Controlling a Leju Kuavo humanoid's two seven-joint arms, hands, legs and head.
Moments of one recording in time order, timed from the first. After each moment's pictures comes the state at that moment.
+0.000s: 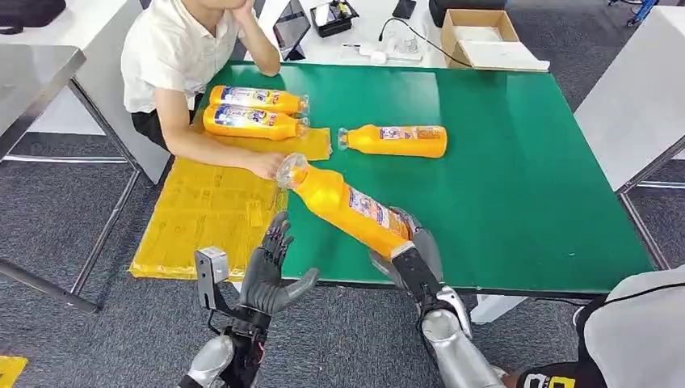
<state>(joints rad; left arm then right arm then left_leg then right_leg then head) -0.04 -0.16 -0.49 -1.35 0.23 0.06 -0.28 -0.29 0.11 0.33 -0.93 0.46 -0.22 -0.54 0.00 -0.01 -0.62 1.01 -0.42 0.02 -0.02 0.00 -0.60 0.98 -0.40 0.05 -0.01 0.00</state>
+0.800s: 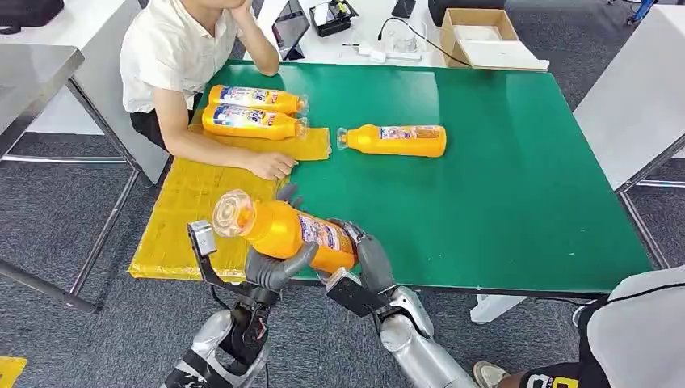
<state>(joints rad) -0.14 -0.18 -0.50 -1.34 0.49 -0.08 -0.25 -0.36 0.19 0.58 -0.80 0.58 -0.26 -0.61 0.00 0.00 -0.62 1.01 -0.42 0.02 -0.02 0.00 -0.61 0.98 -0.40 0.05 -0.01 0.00</state>
